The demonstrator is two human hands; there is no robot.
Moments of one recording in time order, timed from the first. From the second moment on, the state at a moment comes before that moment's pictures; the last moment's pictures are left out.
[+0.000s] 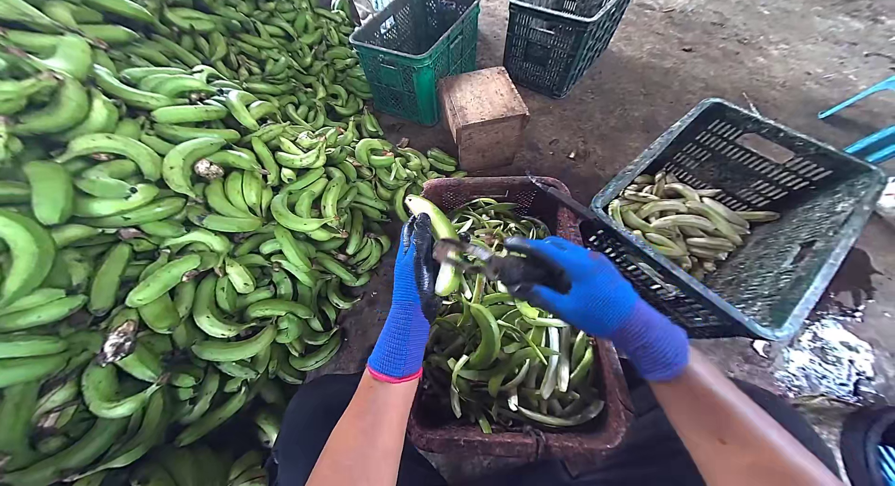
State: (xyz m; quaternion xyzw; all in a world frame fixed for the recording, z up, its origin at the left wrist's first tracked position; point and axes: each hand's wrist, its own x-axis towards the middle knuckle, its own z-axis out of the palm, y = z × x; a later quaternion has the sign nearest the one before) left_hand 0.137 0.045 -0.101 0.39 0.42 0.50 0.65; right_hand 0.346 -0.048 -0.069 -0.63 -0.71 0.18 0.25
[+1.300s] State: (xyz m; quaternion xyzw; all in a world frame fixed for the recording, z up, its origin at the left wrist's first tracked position) left_hand 0.137 -0.033 -0.176 0.87 0.40 -0.19 0.24; right_hand 0.358 -0.038 -0.069 -0.66 -0.68 0.13 0.28
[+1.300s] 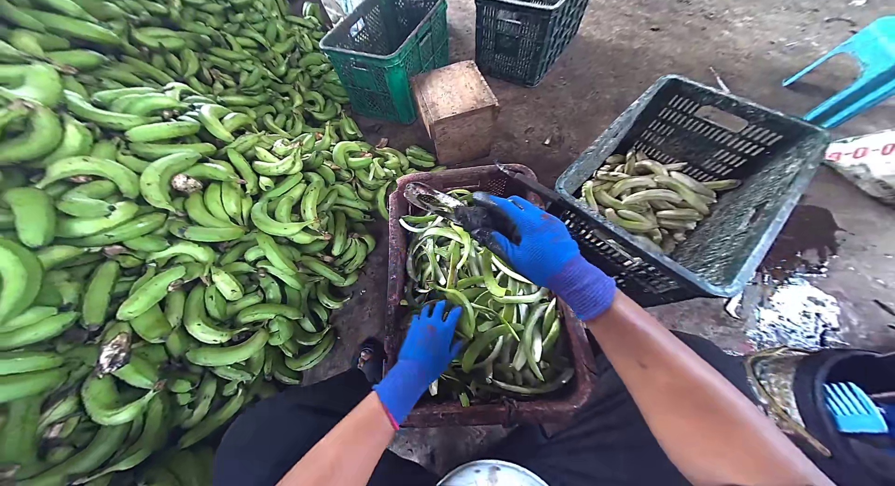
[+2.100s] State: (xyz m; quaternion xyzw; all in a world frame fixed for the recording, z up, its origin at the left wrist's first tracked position) left_hand 0.139 0.056 -0.069 0.18 0.31 0.59 0.72; right_hand 0.328 -0.046 -0.088 -0.53 -0.77 -0.12 0.34
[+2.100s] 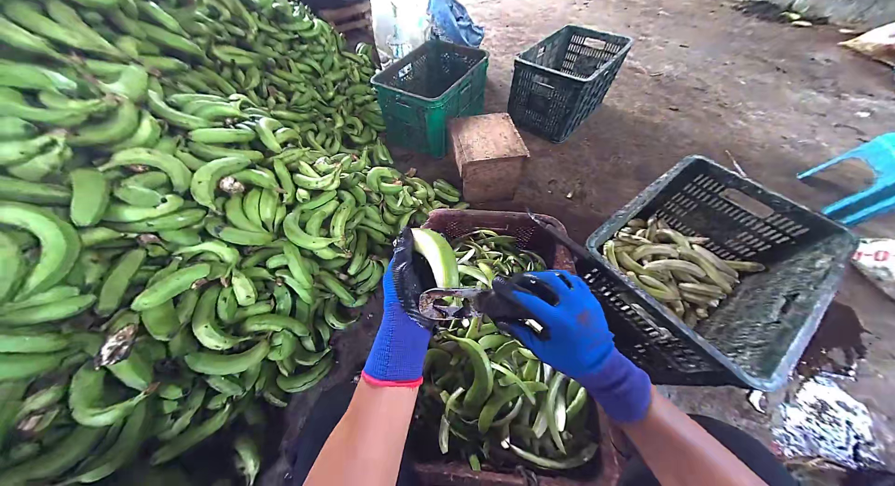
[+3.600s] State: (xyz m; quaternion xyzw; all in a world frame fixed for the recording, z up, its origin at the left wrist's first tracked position) left_hand 0.139 0.002 -0.059 0.54 0.40 0.42 0.61; right_hand 0.340 -0.038 -0.057 -0.67 -0.67 0.19 0.26
